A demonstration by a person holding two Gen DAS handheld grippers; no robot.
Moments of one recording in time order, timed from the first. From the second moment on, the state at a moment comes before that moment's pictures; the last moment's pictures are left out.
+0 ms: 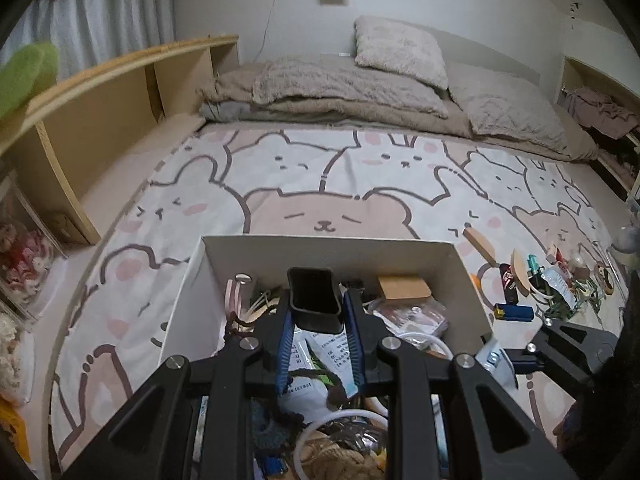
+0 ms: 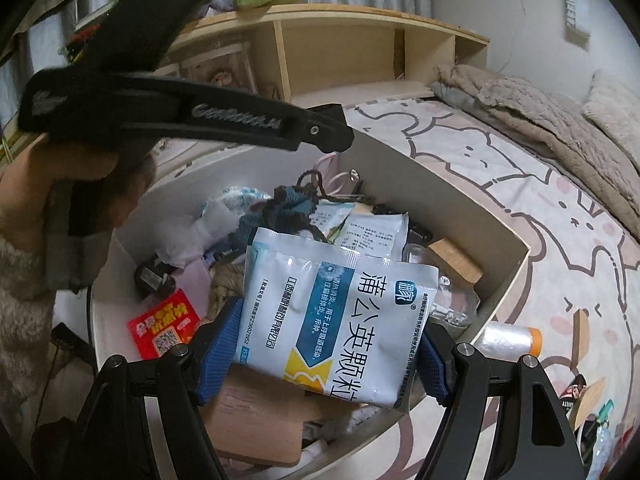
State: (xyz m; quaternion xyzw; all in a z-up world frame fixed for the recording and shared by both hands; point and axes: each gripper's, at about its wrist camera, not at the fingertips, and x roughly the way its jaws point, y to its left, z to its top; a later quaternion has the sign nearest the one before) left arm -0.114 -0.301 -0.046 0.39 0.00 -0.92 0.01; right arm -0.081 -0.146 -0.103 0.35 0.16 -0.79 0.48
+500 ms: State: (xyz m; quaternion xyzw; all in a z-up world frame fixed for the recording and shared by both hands) left arm -0.178 -0.313 -0.077 0.49 -0.03 -0.87 0.05; right arm -0.082 -0.141 -0.104 0.35 0.15 -0.78 0.50
